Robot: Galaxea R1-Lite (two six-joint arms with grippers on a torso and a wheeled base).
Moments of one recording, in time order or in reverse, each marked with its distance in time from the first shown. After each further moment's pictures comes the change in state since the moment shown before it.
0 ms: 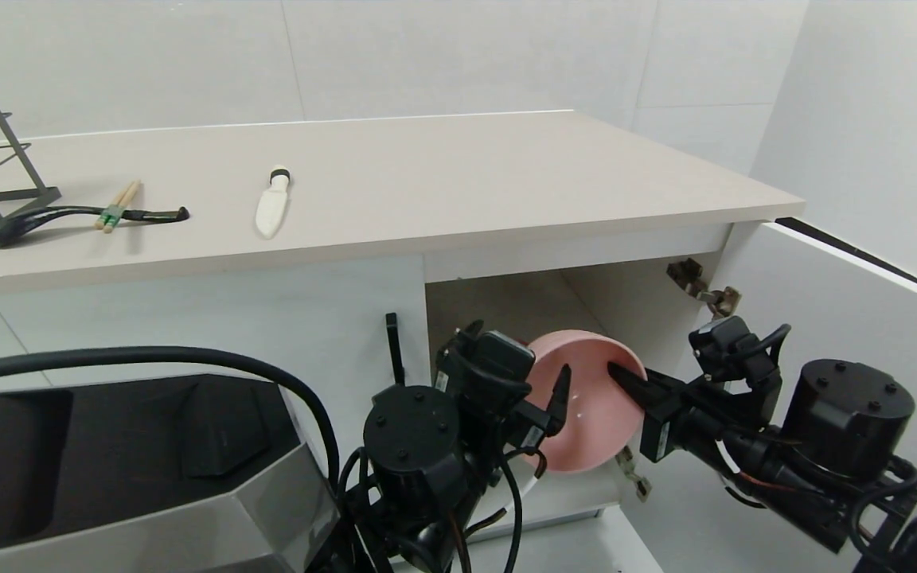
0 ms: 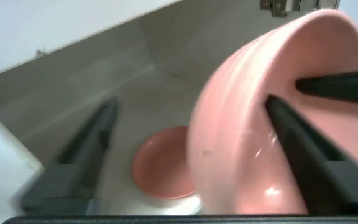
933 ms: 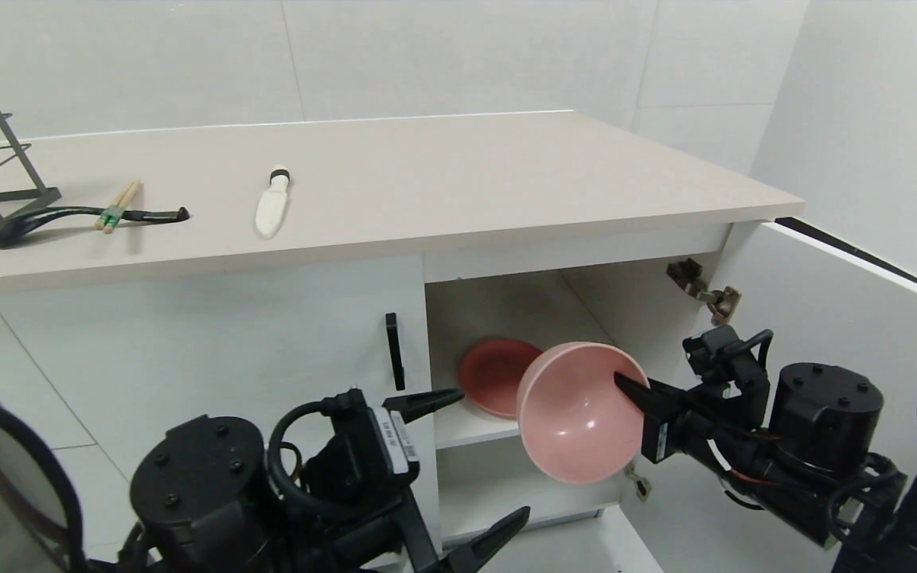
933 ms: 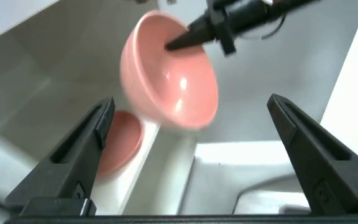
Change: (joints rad) left arm 0.122 -0.332 0.493 0.000 -0.649 0.004; right arm -0.046 0.069 -0.001 0.001 -0.004 0.035
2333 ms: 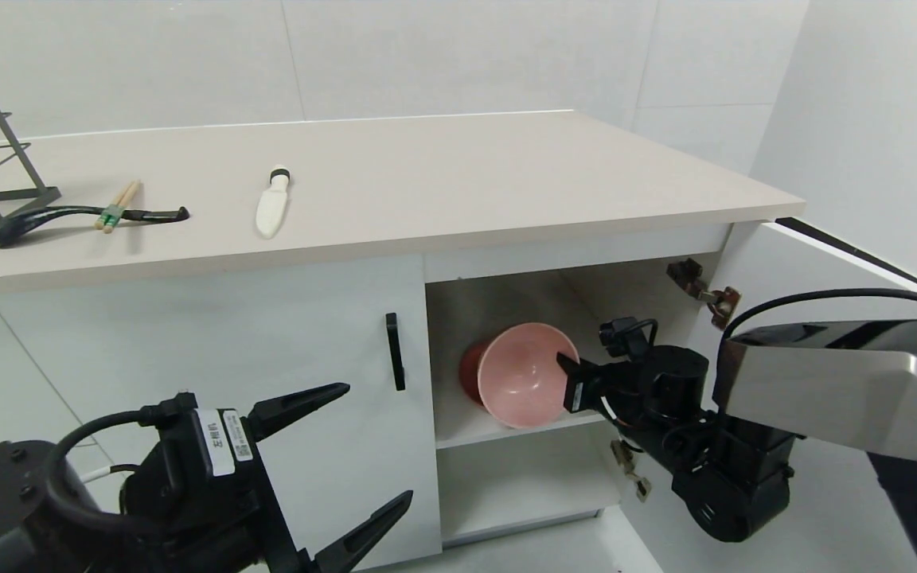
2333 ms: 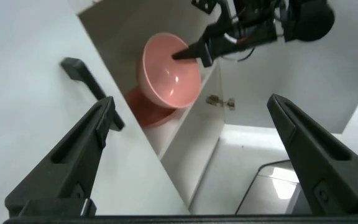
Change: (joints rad) left arm 0.163 -0.239 0.225 0.000 0.003 -0.010; right arm -0.033 0.453 -0.489 0.001 -0.002 0.121
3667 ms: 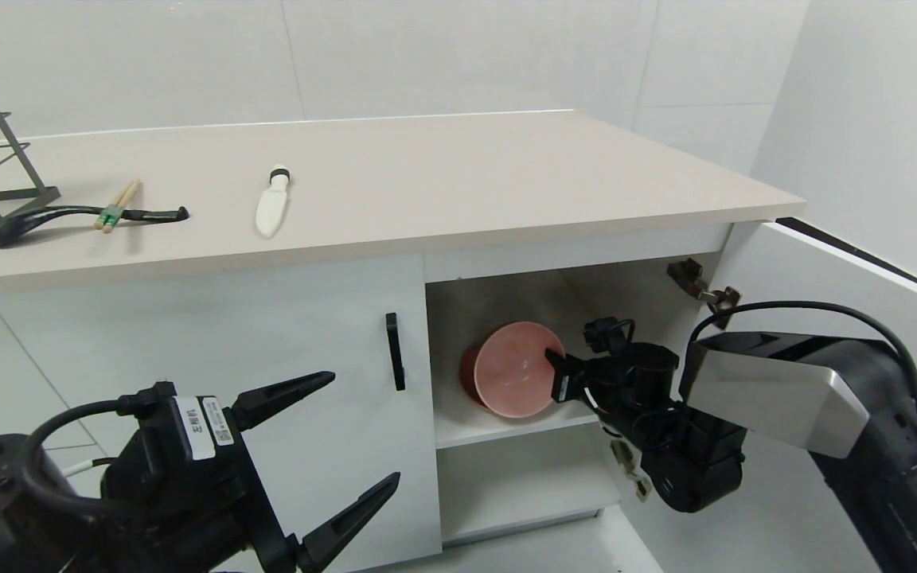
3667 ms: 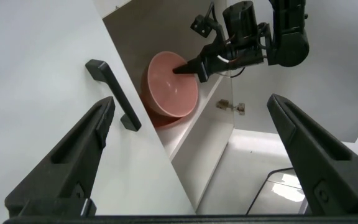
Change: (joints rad) left arm 0.036 -0.022 0.000 0.000 0.000 -0.004; right arm -0.042 0.160 -0.229 0.052 0.070 0.006
